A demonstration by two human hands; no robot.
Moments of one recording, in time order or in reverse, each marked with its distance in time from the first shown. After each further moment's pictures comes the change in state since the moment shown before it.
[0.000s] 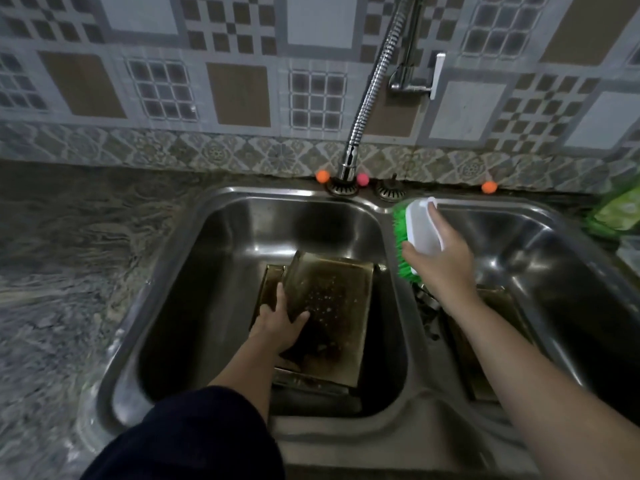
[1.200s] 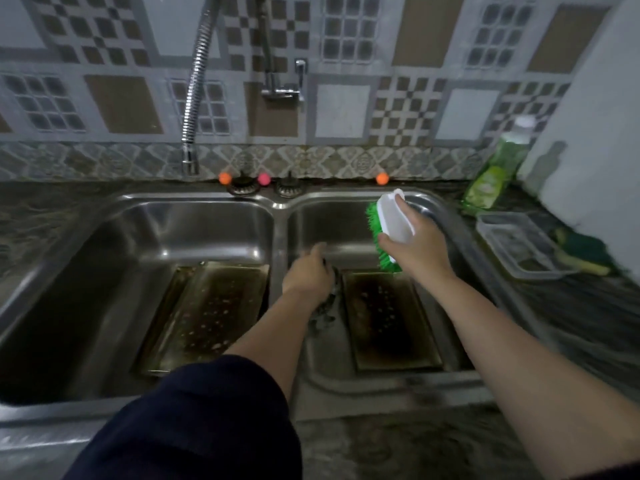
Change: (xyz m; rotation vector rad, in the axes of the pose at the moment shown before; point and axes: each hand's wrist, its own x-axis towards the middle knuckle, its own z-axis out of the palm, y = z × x) left_hand -0.069 0.243 0.068 -0.046 0.233 0.415; right_hand 0.028 0.093 -0.158 -0.160 -0.016 -0.054
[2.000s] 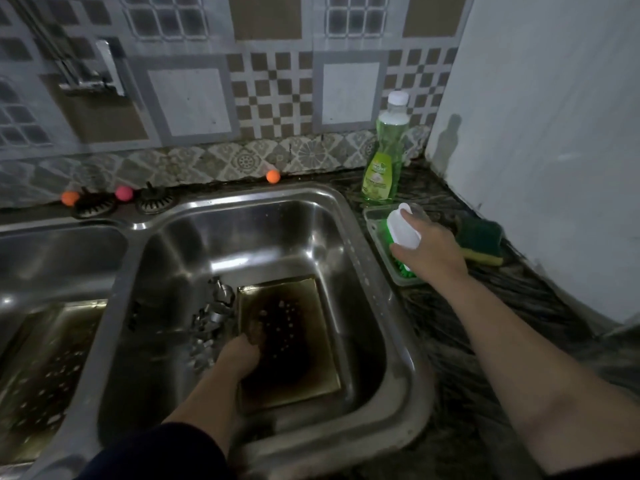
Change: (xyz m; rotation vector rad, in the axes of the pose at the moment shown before) left_hand 0.036 0.017 0.170 0.187 -0.342 -0.351; right_hand 0.072 0.198 -0.143 -0.284 -0.055 0.171
